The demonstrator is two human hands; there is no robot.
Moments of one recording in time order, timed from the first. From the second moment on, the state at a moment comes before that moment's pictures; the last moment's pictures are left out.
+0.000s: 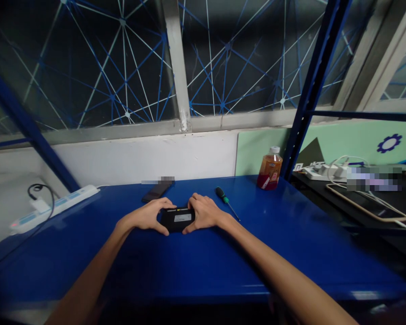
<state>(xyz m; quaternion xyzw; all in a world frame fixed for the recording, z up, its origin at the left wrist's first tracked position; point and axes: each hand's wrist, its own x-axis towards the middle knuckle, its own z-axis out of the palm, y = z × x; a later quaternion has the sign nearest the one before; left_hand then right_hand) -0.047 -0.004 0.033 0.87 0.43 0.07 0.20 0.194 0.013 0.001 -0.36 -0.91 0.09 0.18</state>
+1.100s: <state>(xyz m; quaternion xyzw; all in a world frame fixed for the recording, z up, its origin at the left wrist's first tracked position) -0.053 0.002 0.028 0.87 0.43 0.08 0.22 0.194 0.009 0.003 -0.36 -0.92 0.08 0.17</state>
